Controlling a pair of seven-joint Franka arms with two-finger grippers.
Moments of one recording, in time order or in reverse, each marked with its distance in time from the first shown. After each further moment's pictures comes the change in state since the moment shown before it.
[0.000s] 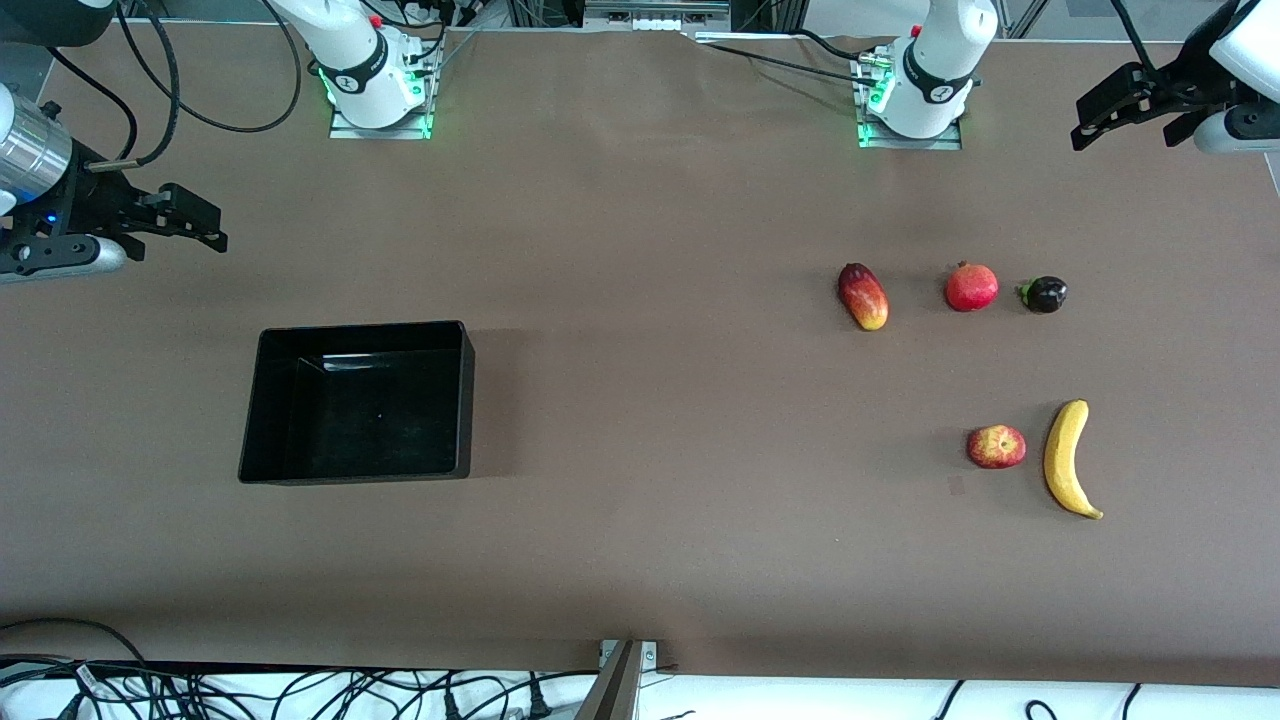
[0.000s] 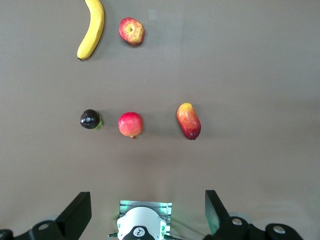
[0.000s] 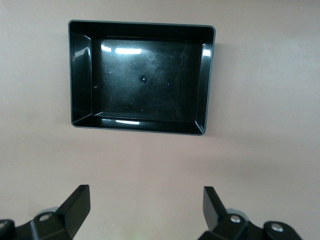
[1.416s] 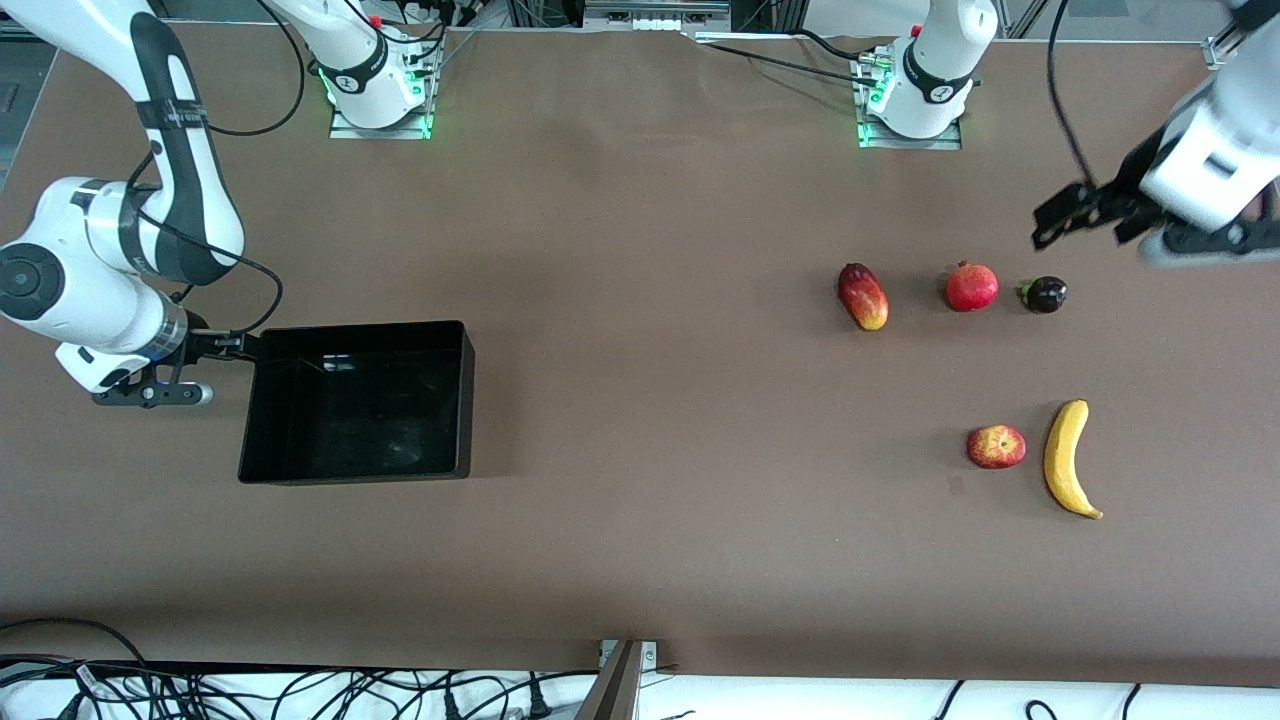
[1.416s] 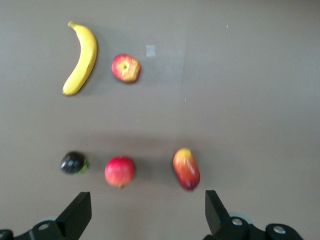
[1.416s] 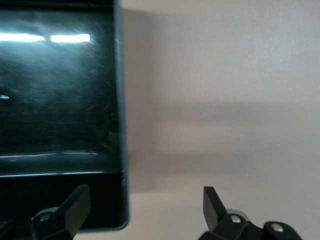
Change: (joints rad) left arm 0.001 0.121 0.003 -0.209 0.000 0.437 -0.043; right arm -0.105 0.352 -0.060 -0.299 -0.073 0.615 -0.065
